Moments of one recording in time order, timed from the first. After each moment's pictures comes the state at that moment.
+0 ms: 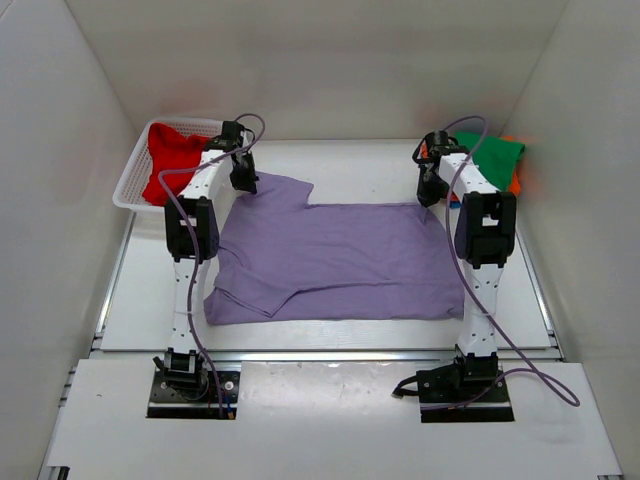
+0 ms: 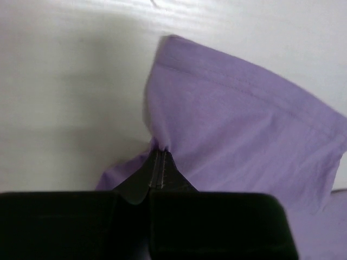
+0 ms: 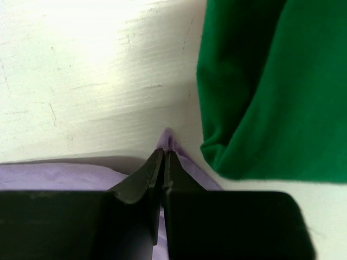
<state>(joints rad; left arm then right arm) -0.11 2.59 2.38 -0.85 0.09 -0.31 0.05 2.34 1.98 -0.81 0.09 0.22</state>
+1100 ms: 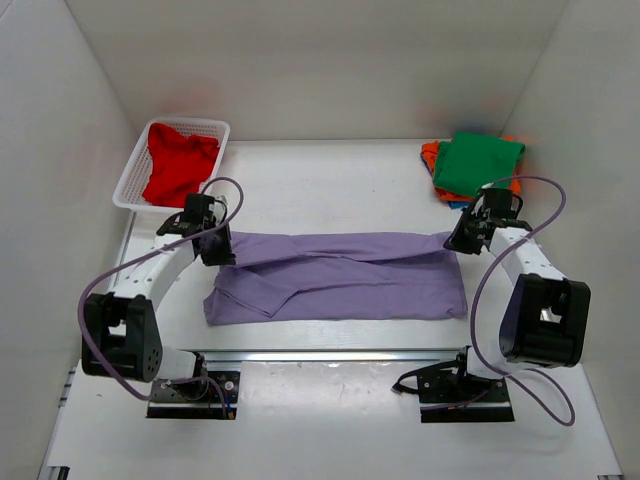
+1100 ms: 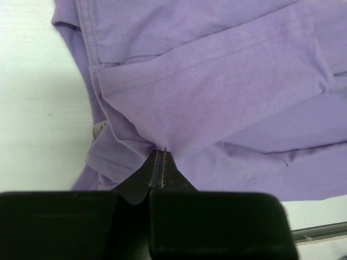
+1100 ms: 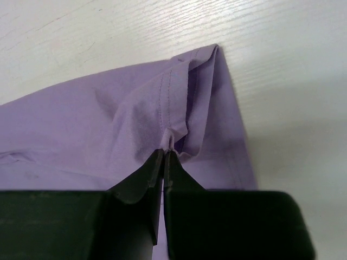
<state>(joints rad) -0.12 1.41 0.92 -0.60 0.12 -0.27 -0.17 1.47 0.93 -0.43 -0.23 0.29</state>
